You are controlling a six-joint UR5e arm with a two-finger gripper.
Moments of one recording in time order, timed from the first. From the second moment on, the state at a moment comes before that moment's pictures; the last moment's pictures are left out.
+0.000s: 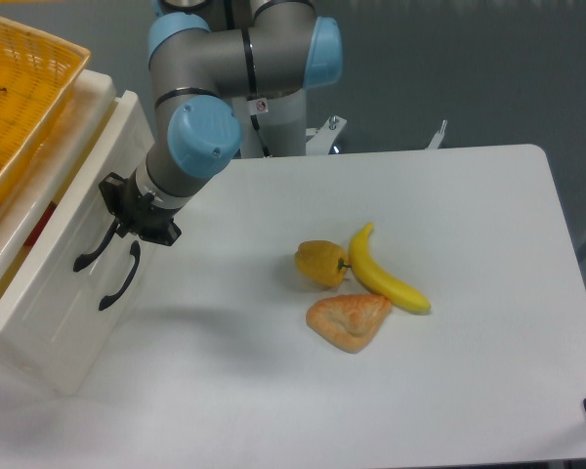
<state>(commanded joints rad) 2.17 -1.78 -1.64 -1.47 1.03 0.74</state>
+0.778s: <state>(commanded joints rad) 2.16 -1.78 -1.64 -1.47 1.03 0.74</state>
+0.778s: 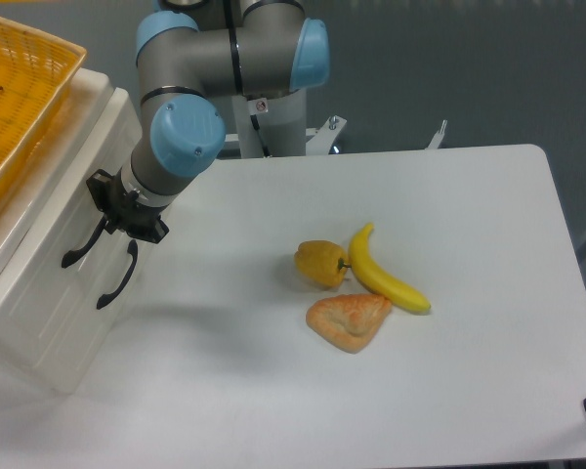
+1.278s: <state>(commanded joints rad) 2.28 -1.79 -1.62 -1.47 1.04 0.75</state>
